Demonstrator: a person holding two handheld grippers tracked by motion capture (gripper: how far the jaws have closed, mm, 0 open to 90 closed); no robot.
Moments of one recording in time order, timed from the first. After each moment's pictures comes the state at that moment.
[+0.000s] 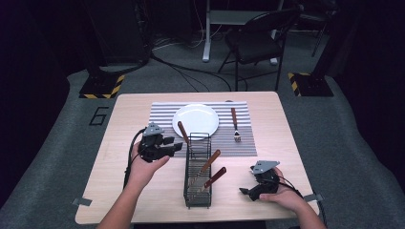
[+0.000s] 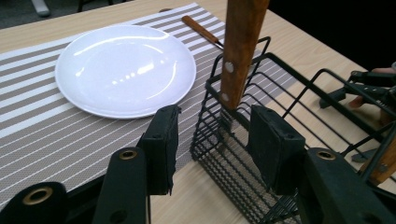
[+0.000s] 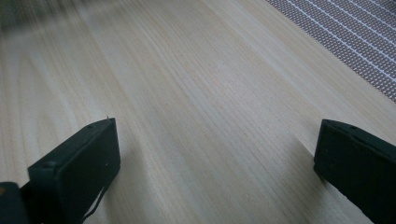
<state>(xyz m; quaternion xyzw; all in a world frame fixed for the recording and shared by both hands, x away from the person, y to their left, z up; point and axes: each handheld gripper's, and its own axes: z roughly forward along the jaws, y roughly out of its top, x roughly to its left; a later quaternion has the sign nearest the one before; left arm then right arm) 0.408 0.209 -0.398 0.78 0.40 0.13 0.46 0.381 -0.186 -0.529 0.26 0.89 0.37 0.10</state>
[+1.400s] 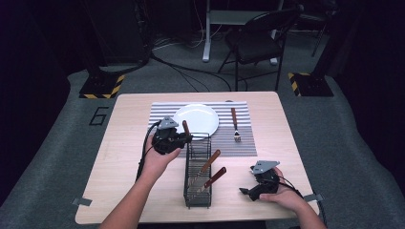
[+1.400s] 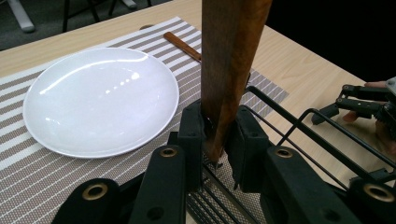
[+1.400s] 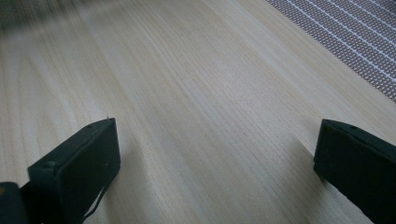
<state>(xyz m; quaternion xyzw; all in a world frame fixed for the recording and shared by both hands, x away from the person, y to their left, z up) 0.429 0.174 -0.392 0.79 0.37 0.14 0.46 0.381 -0.186 -0.529 0.25 0.89 0.37 0.11</state>
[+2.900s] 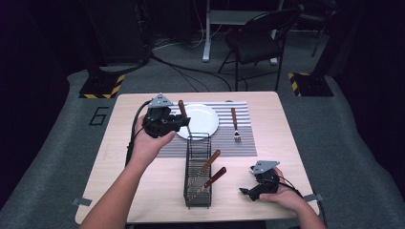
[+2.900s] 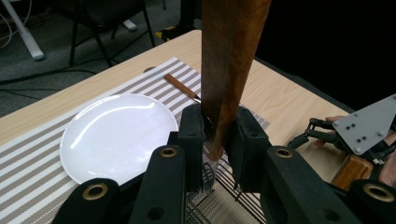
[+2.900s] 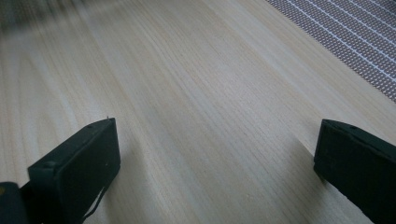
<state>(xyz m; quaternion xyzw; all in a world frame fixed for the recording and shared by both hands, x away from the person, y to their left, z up) 0.422 0.182 -0.301 0.79 0.35 0.16 0.47 0.381 -0.186 -0.529 0.25 0.89 0.37 0.11</state>
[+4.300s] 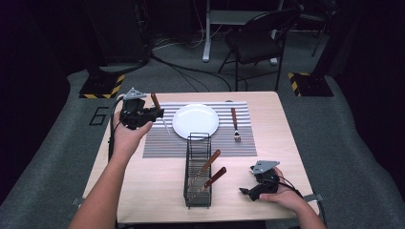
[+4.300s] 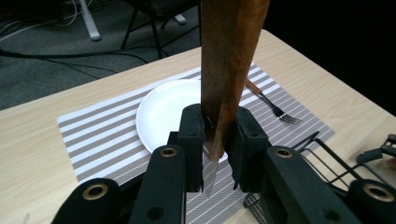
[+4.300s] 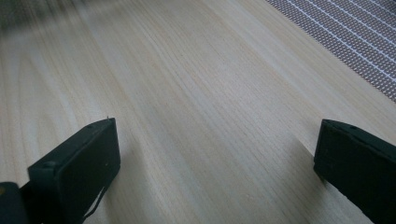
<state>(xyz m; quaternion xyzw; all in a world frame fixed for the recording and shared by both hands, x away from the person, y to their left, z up) 0.453 0.247 -0.316 0.76 0.43 0.19 0.44 0.381 -0.186 -0.529 0.26 0.89 0.37 0.10</state>
